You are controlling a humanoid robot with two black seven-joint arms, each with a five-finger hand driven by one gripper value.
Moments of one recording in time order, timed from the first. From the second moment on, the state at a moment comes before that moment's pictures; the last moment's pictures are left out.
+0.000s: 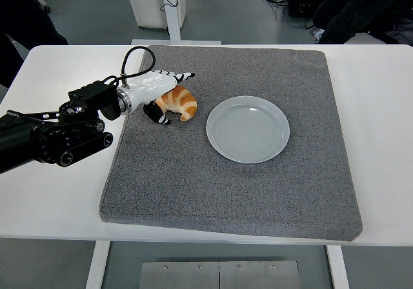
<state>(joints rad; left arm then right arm) -1.16 0.28 0.11 -0.80 1.27 0.26 -0.14 -0.07 0.00 0.12 0.08 -0.10 -0.08 0.25</state>
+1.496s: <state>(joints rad) -1.18 0.23 0.15 -0.75 1.17 0.26 -0.19 -0.07 0.00 0.12 0.08 -0.10 -0.08 0.25</state>
